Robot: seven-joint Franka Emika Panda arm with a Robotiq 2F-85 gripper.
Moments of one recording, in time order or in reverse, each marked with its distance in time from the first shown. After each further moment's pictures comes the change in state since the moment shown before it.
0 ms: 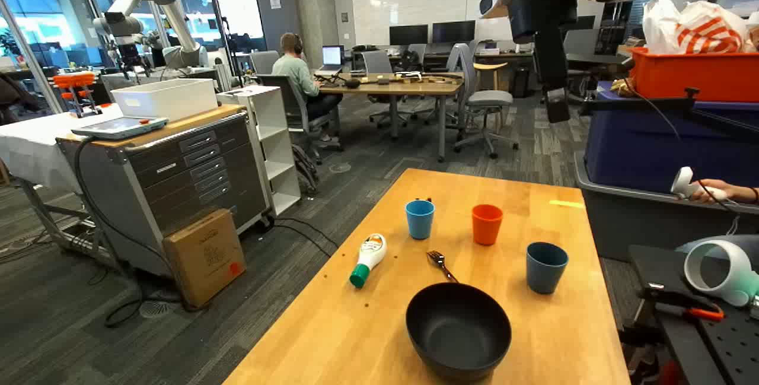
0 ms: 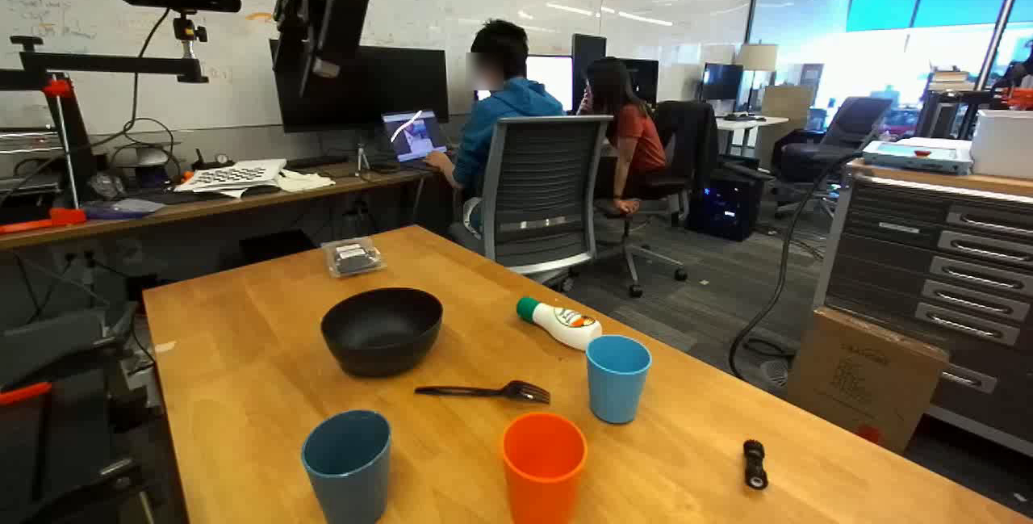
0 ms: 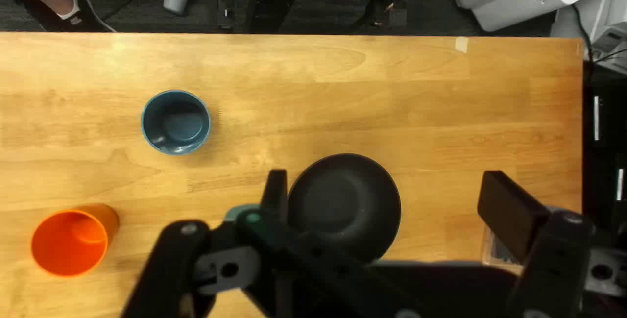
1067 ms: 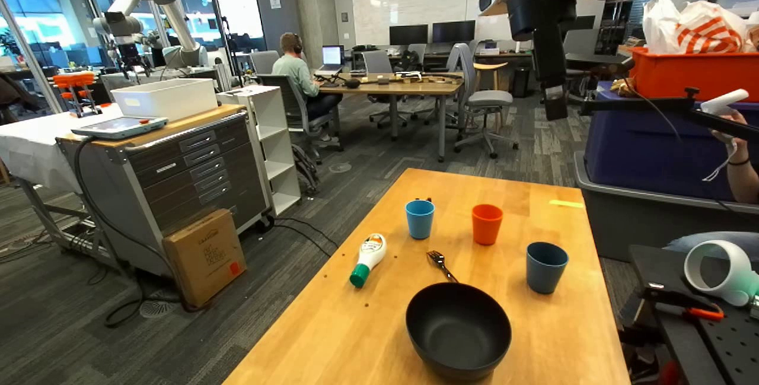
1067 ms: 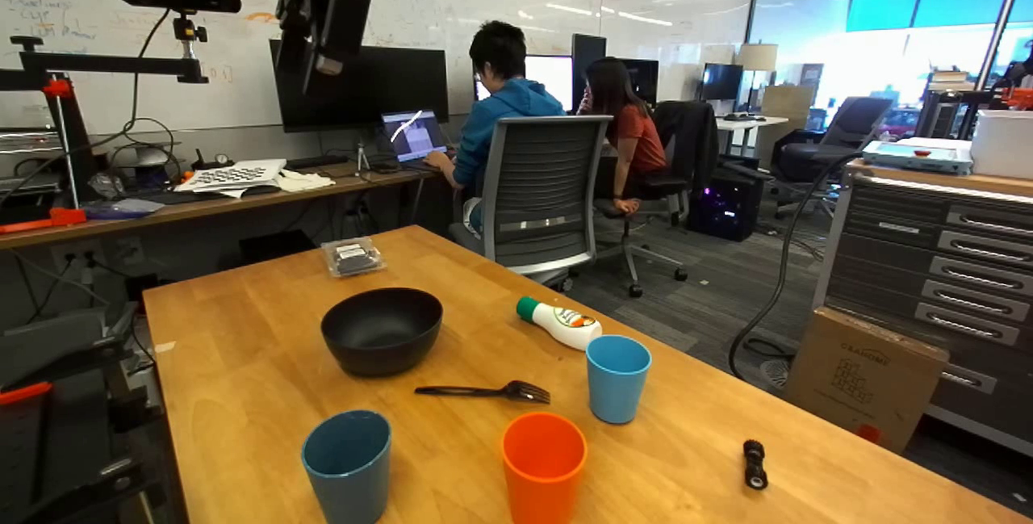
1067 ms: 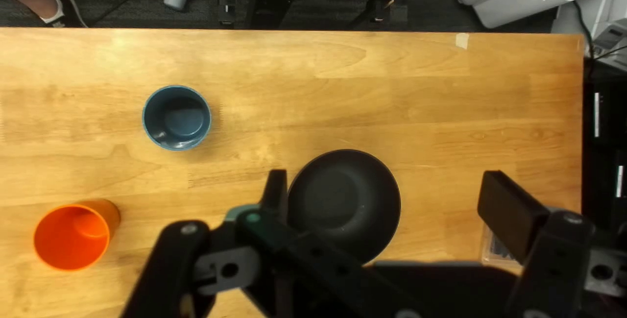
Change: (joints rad) arm 0.000 -0.001 0.000 0.005 0.000 0.002 0.000
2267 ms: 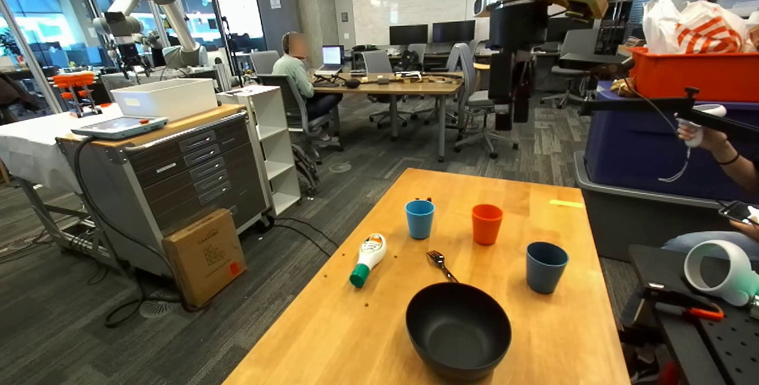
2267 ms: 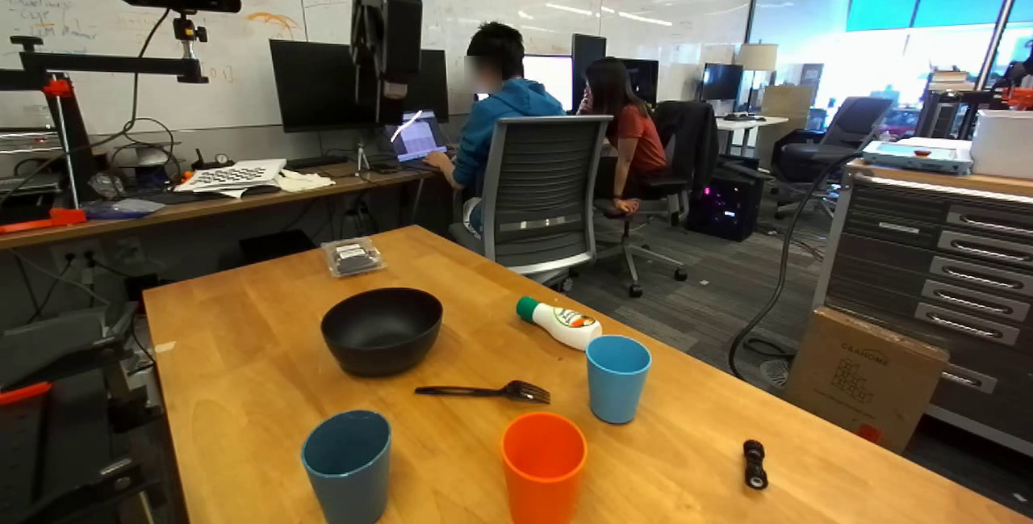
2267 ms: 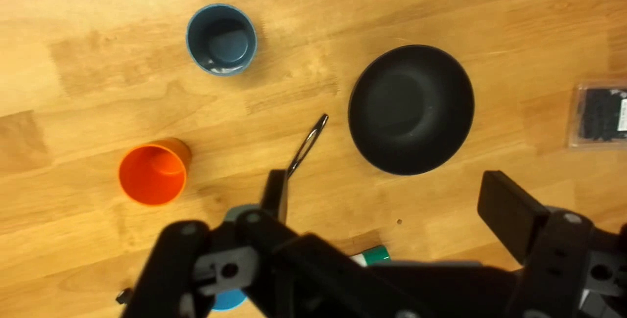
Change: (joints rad) arm -0.048 0.036 0.012 -0.044 -0.046 0.290 0.163
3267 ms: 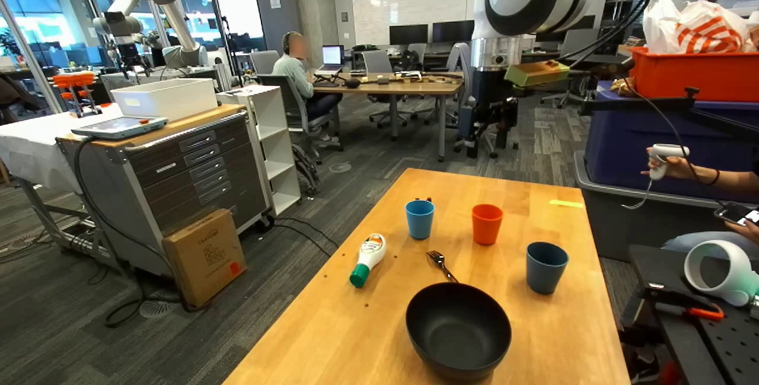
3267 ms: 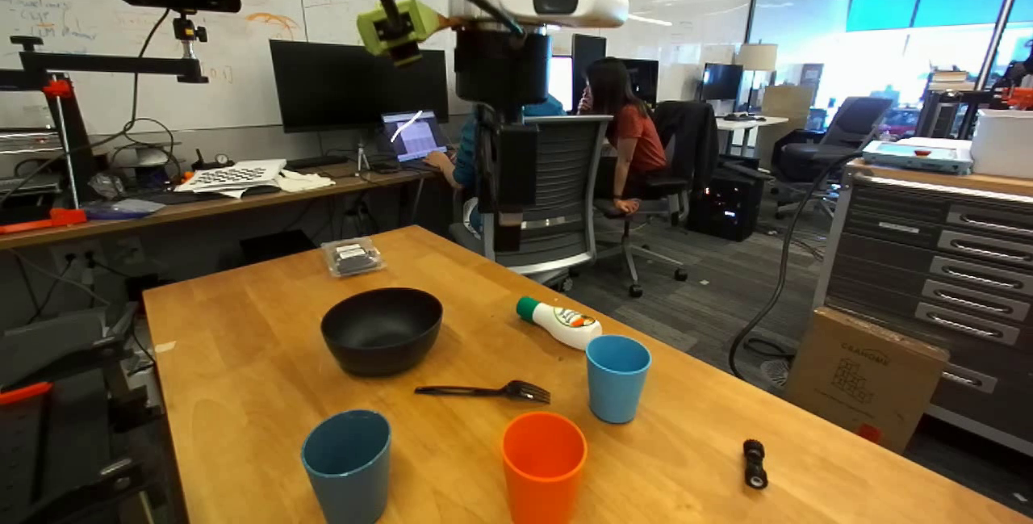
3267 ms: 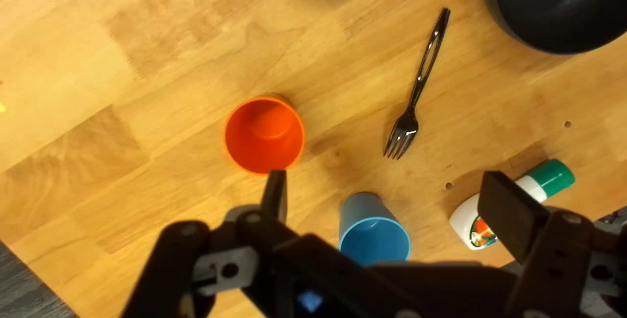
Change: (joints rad) arm -0.135 0.296 -0.041 0.081 -0.011 0.292 0.116
